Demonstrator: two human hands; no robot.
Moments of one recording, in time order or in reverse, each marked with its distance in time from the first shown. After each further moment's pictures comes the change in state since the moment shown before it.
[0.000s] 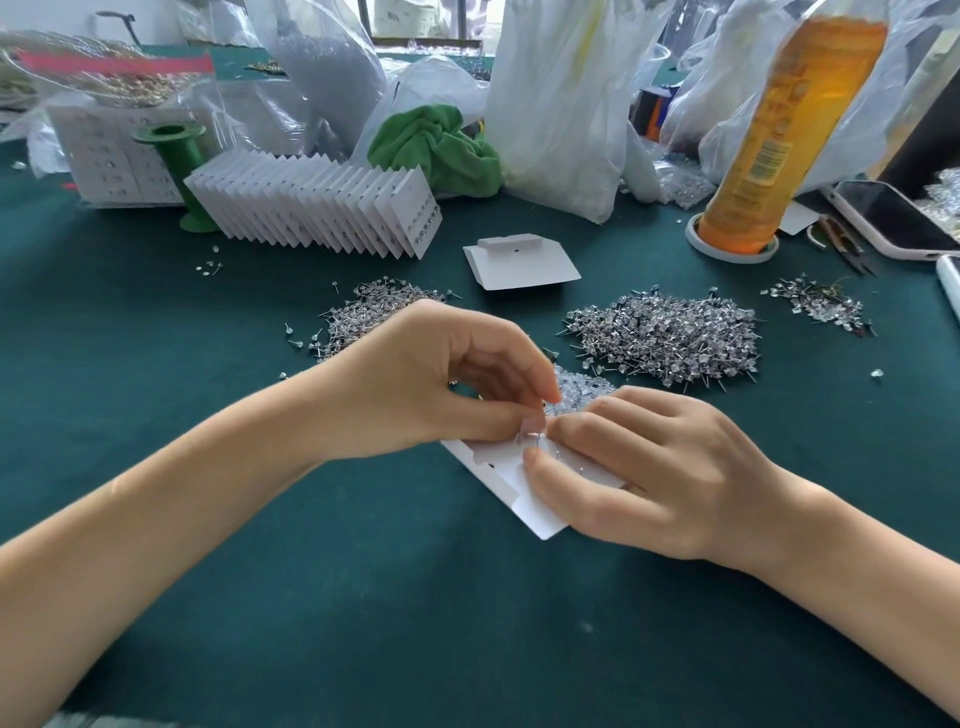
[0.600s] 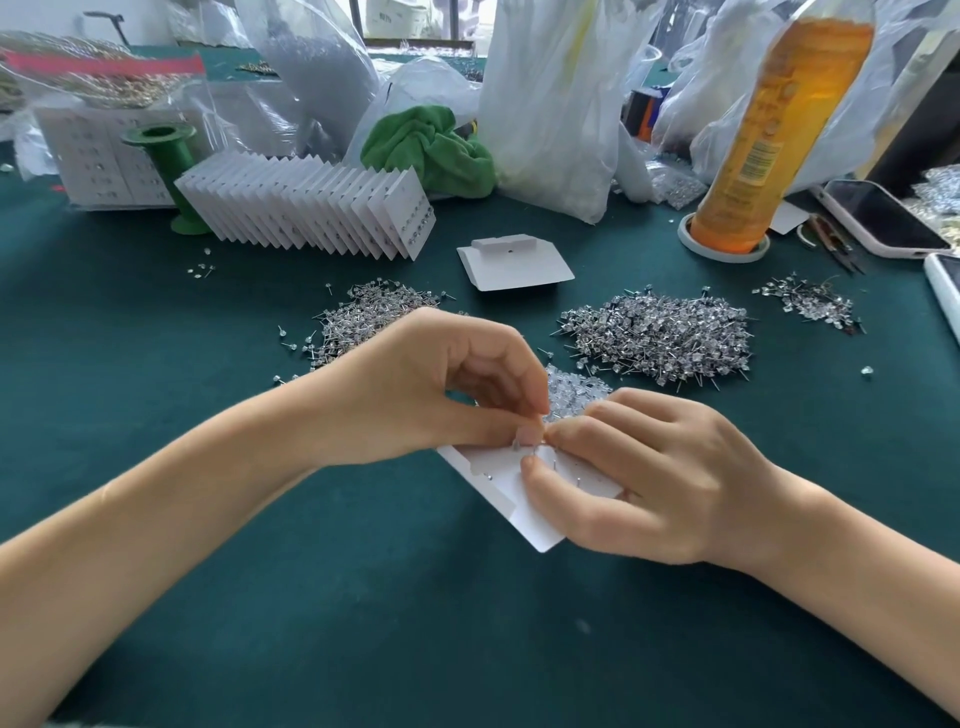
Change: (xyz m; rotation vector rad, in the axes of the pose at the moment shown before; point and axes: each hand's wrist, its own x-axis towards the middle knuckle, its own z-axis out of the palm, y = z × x) left_hand -0.001 0.004 0.002 -0.045 -0.031 -0.026; right_hand 0.000 -0.002 -0.002 -0.031 -0.009 -0.003
